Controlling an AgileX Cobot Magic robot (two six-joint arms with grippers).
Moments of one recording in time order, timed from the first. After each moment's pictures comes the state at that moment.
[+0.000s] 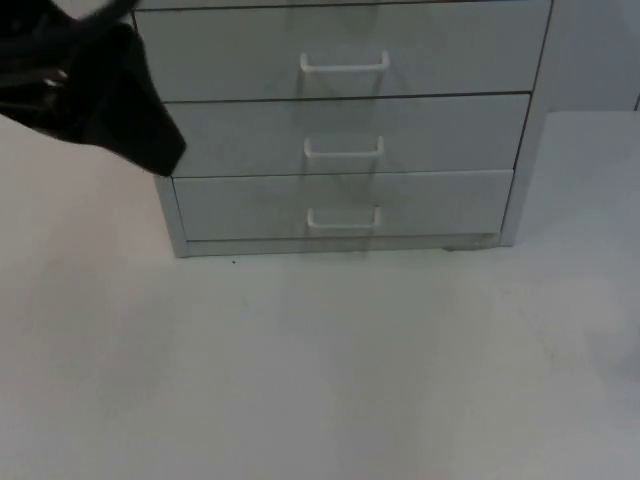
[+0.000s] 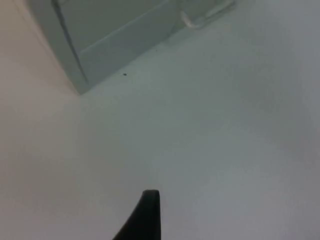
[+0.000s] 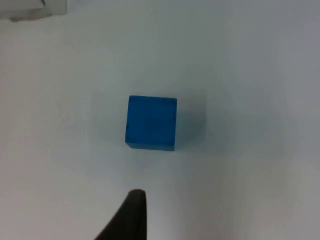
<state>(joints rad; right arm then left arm) -0.06 0.88 -0.66 0.03 0.82 -0.04 -0.33 1.30 -0.98 -0.31 0.84 0.41</state>
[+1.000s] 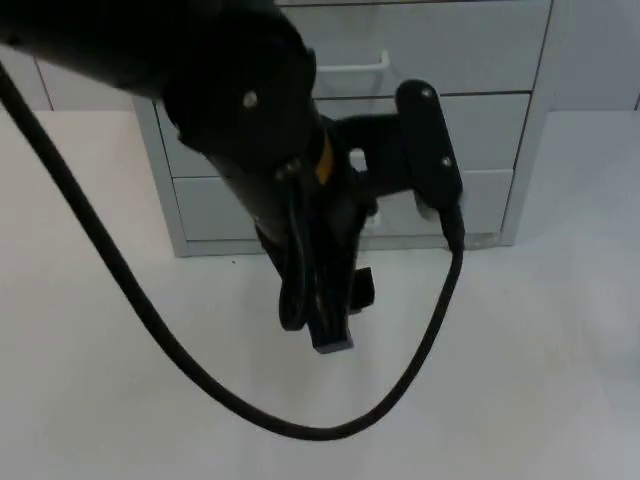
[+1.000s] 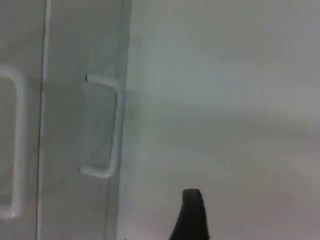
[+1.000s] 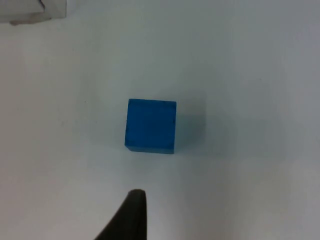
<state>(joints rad) -0.06 0.88 -0.66 0.03 0.81 -0.04 -0.78 1.85 -1.08 0.38 0.44 0.35</state>
